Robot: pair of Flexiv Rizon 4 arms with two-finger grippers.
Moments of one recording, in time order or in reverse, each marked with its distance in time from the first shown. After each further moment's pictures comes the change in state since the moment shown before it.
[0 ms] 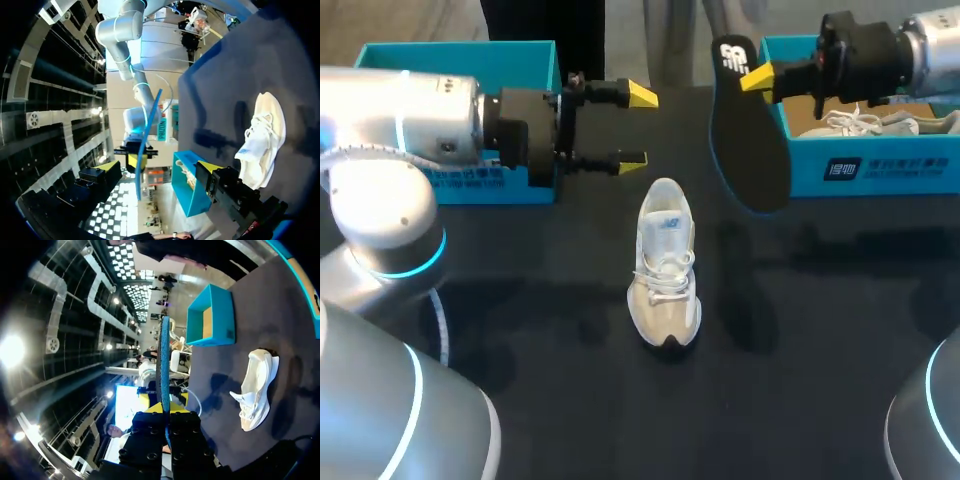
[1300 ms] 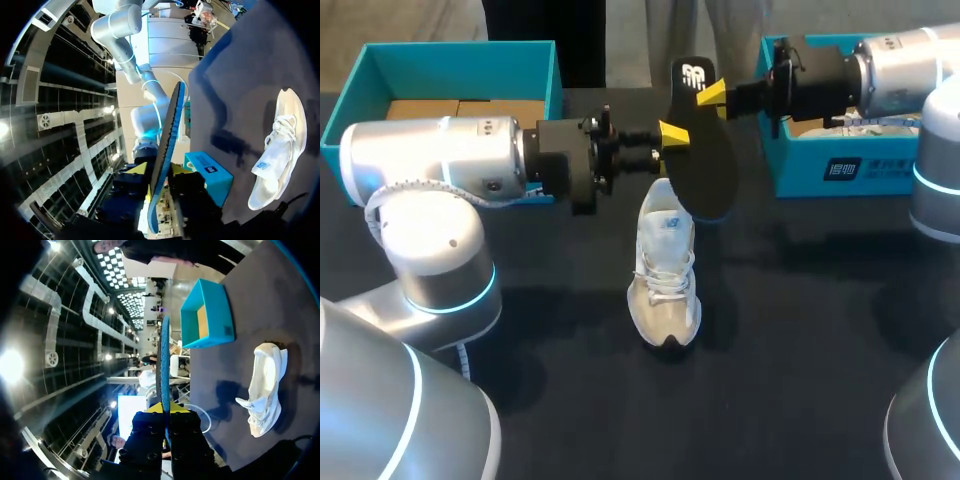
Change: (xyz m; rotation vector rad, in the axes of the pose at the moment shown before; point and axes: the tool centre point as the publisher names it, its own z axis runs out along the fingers) left arm 0.009 -0.013 0.041 -0.024 -0.108 0.022; right arm -0.019 0.010 0.051 -0.048 0.010 0.093
